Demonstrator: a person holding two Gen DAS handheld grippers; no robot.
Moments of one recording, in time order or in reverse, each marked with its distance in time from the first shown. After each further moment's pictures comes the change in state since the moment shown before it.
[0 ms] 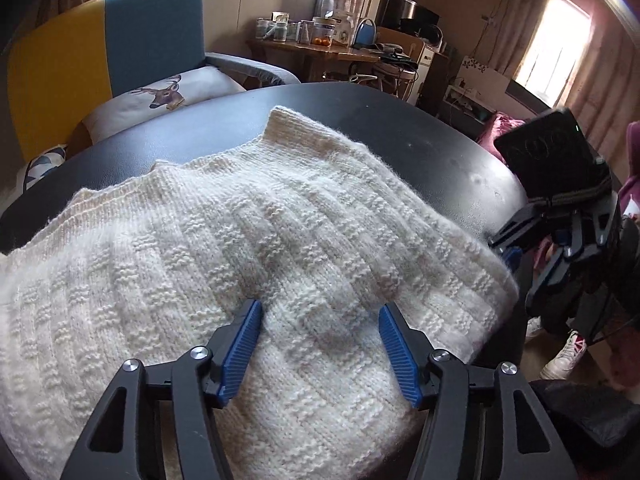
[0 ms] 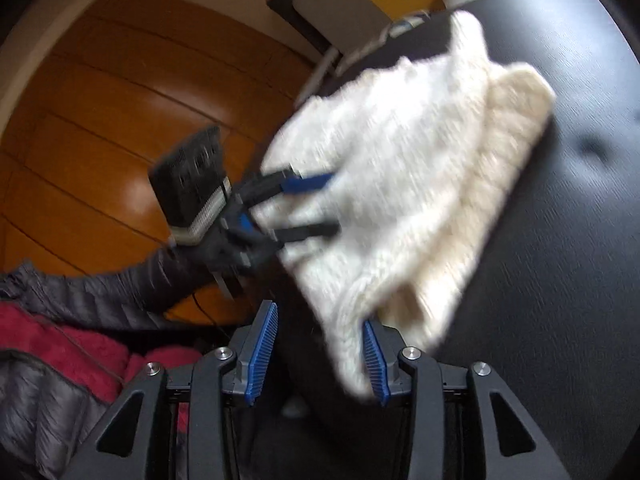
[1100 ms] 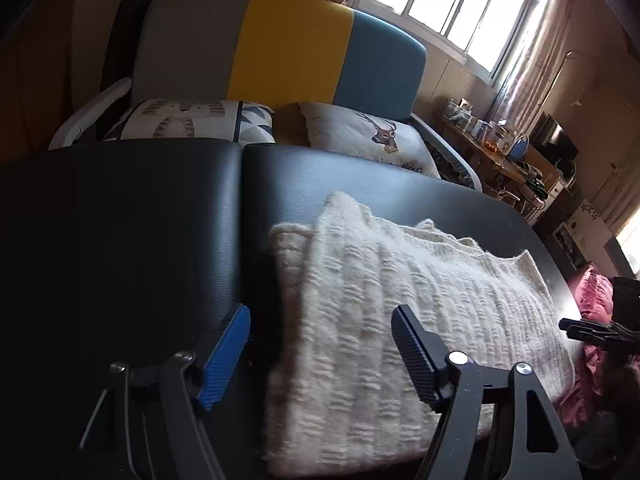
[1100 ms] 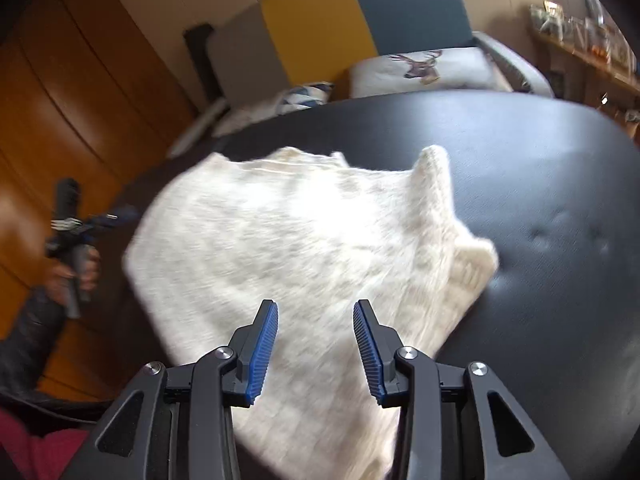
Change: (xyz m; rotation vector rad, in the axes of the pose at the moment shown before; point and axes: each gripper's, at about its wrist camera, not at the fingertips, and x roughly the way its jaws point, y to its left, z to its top) left arm -0.175 0.229 -0.095 -0.554 -0.177 0.248; right arm -0.002 0.057 0.044 -0.047 -0.167 -0.775
